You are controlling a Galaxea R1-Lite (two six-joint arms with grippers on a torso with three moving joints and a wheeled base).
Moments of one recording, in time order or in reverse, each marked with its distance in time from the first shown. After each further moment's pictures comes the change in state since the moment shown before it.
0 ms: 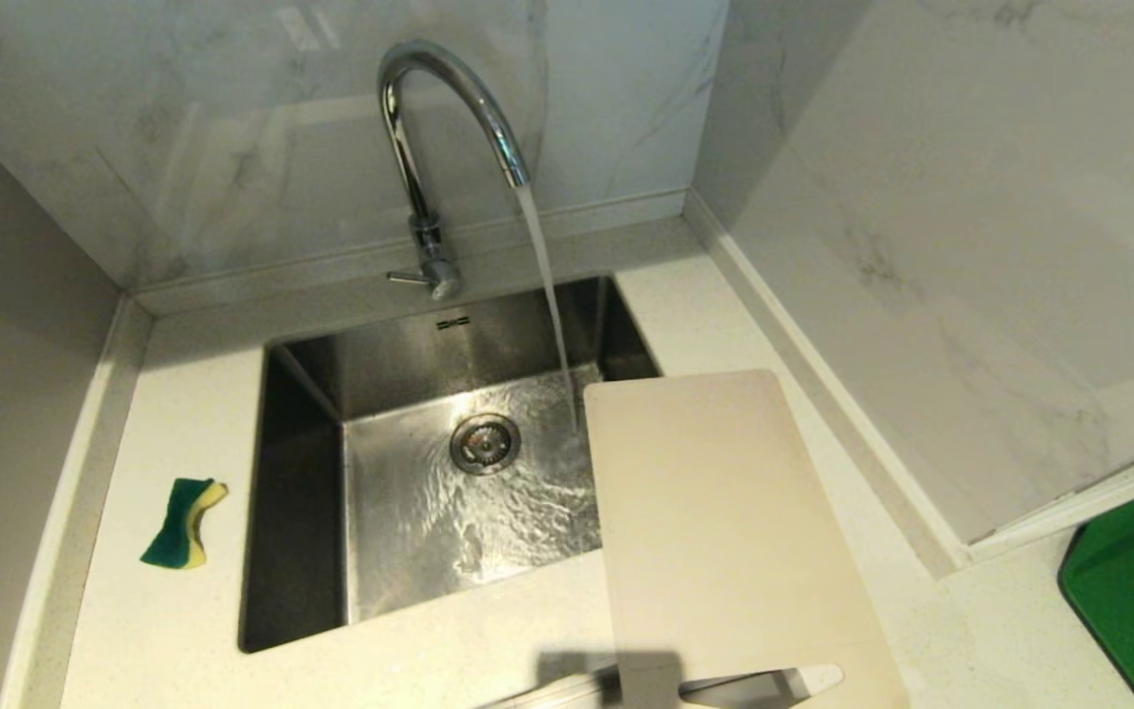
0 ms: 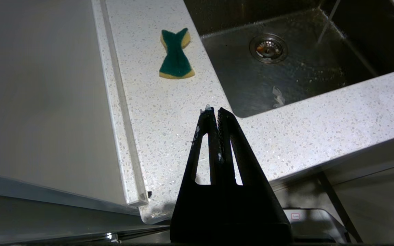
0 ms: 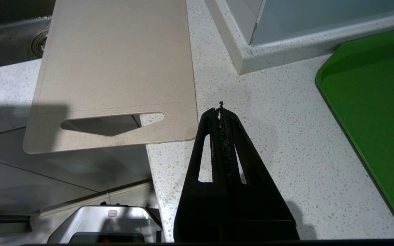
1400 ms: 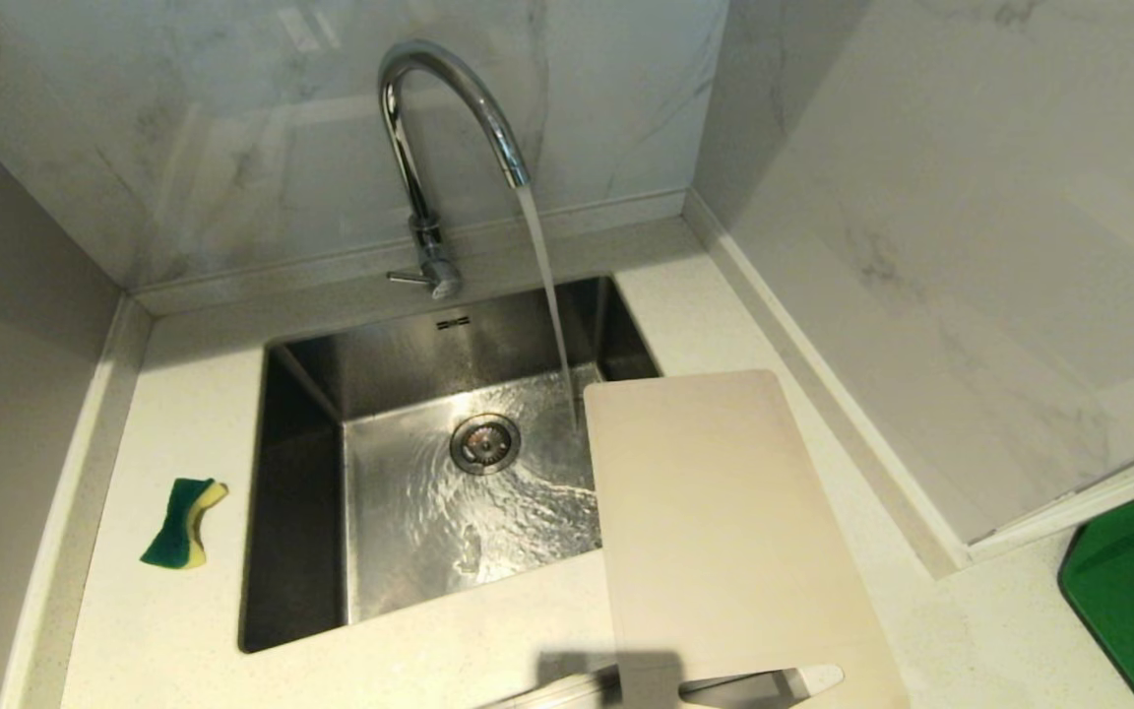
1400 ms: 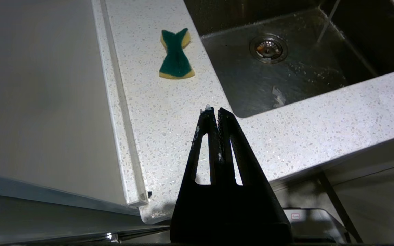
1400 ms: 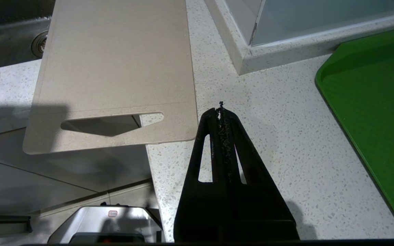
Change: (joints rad) left arm 0.000 0.001 0.000 0.000 0.000 0.000; right arm 0.000 0.000 0.000 0.000 -0.001 0.001
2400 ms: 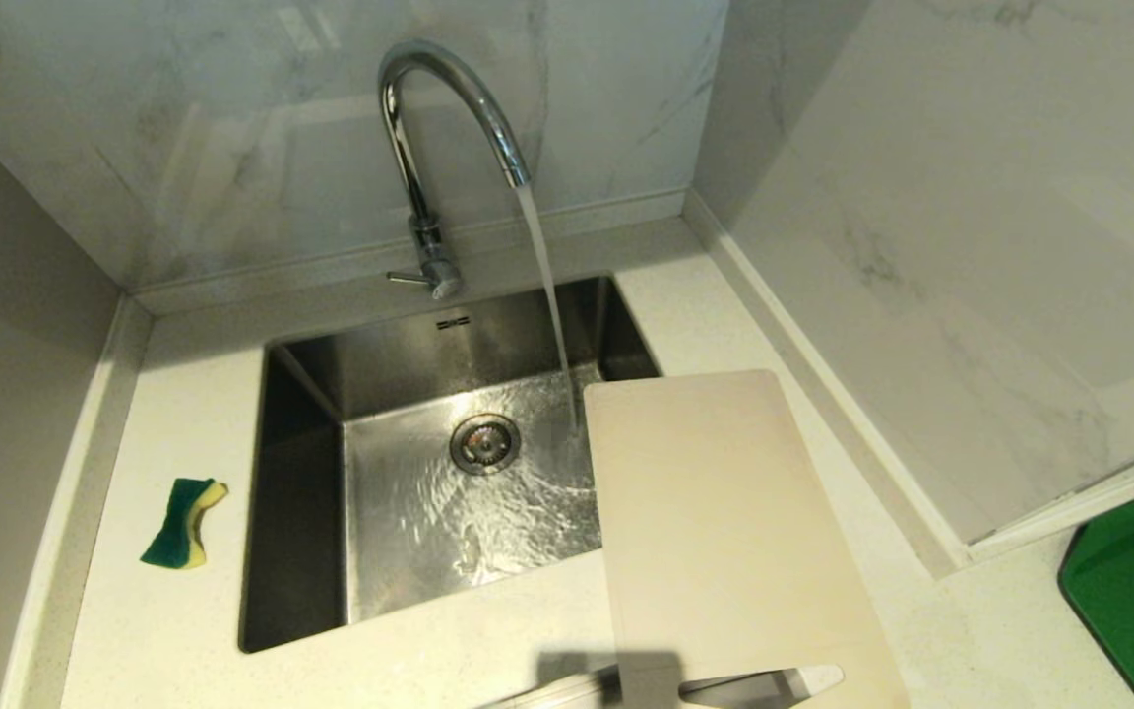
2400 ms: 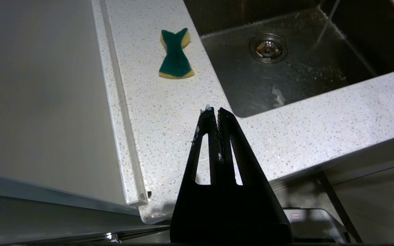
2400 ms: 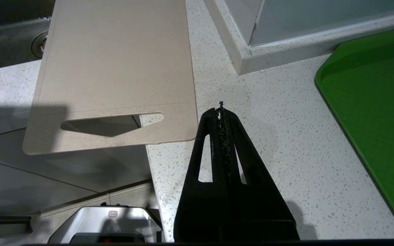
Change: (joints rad) left arm 0.000 0.000 0.000 0.000 0.000 0.000; right arm 0.000 0.000 -0.001 0.000 -0.001 0.002
